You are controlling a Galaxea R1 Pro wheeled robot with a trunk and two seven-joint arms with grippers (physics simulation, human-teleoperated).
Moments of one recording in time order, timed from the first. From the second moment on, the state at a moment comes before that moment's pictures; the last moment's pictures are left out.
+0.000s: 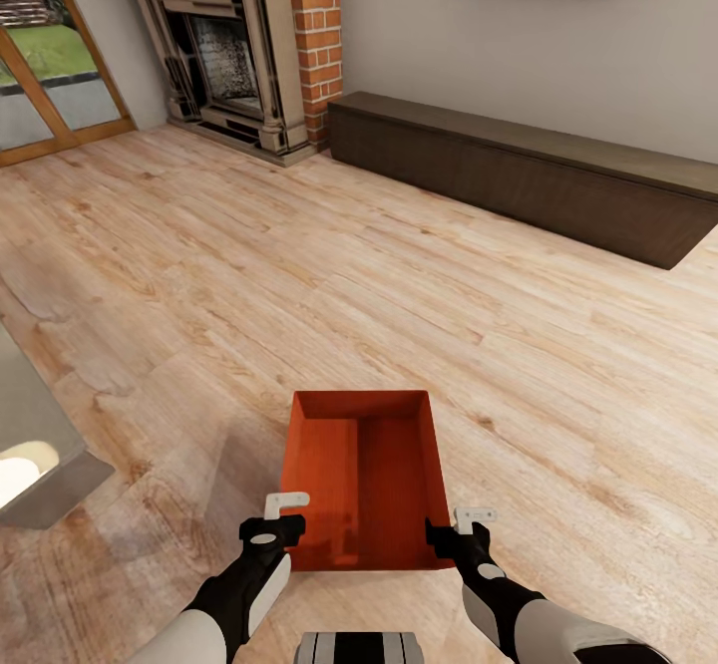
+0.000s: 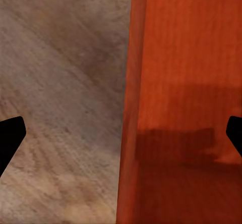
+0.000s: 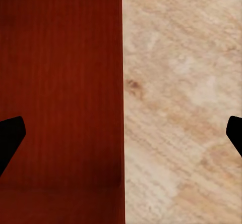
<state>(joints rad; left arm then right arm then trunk) -0.58 -0.14 -0.21 -0.46 0.18 0.14 0.38 -0.69 0.07 0.05 -0.03 -0.02 -0.33 -0.08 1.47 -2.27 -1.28</state>
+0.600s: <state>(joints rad) -0.58 -0.14 -0.21 -0.46 0.18 0.14 0.38 -0.69 0.07 0.05 -0.03 -0.02 -0.33 -0.08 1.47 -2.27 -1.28</state>
